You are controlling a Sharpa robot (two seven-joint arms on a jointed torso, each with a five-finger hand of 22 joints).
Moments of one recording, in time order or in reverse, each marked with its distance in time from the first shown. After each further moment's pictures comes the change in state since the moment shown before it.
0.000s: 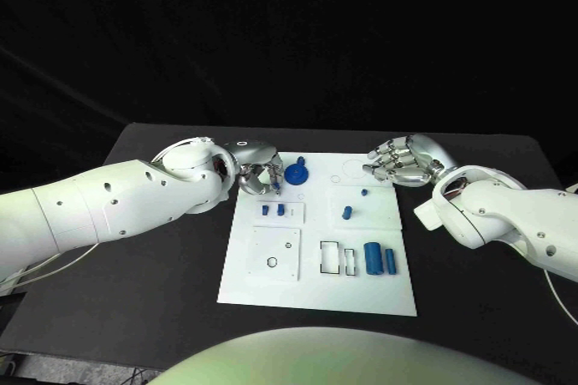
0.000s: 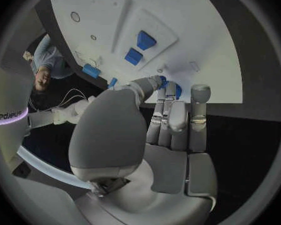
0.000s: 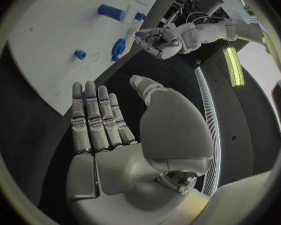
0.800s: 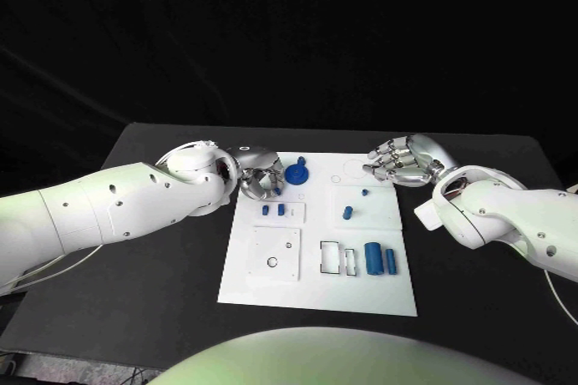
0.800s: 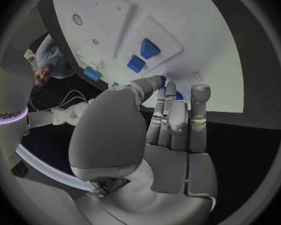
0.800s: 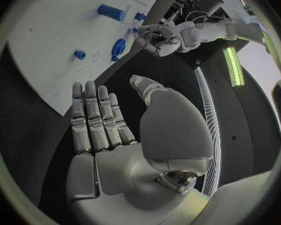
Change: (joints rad) left arm -0.008 0.012 -0.006 -0.012 0.008 0.031 -0.006; left_hand 0.000 0.000 0.003 -0.003 -0.001 0.000 0.000 0.000 -0.001 0.004 0.004 -0.004 -0.001 0.000 0.000 0.000 -0.002 0.000 0.000 0.000 -0.001 0.000; right arm 0.000 0.000 0.000 0.000 0.000 0.000 0.000; right_hand 0.000 0.000 0.000 0.000 0.000 0.000 0.000 0.004 0.000 0.000 0.000 0.000 -0.001 0.000 0.000 0.000 -0.001 0.000 0.000 0.000 0.000 -0.001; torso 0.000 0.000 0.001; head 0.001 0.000
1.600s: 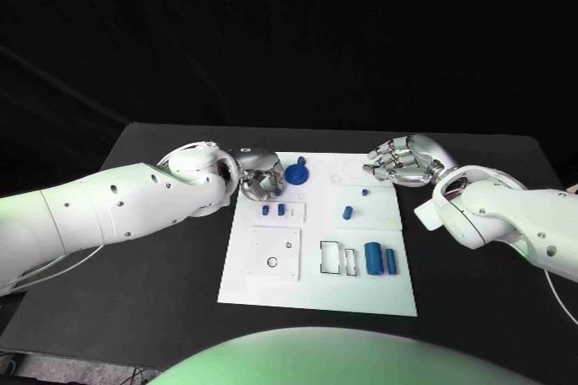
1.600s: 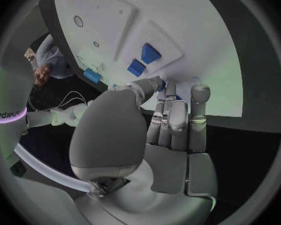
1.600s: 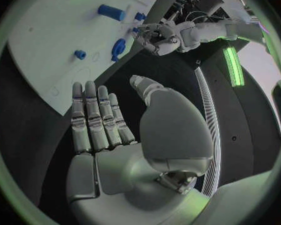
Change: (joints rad) left arm 0.000 0.004 -0.003 0.000 0.005 0.018 -0.011; left_hand -0.016 -0.008 0.005 -0.011 -0.004 -0.022 0.004 -0.027 -0.014 0.007 0.000 -0.019 0.000 -0.004 0.004 0.004 -0.007 0.000 -0.009 0.009 0.011 0.001; right arm 0.000 -0.001 0.000 0.000 0.000 0.000 0.000; right_hand 0.000 0.000 0.000 0.000 0.000 0.000 0.000 0.000 -0.001 0.000 0.000 0.000 0.000 0.000 0.000 0.000 0.000 0.000 0.000 0.000 0.000 0.000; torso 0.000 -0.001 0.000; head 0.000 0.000
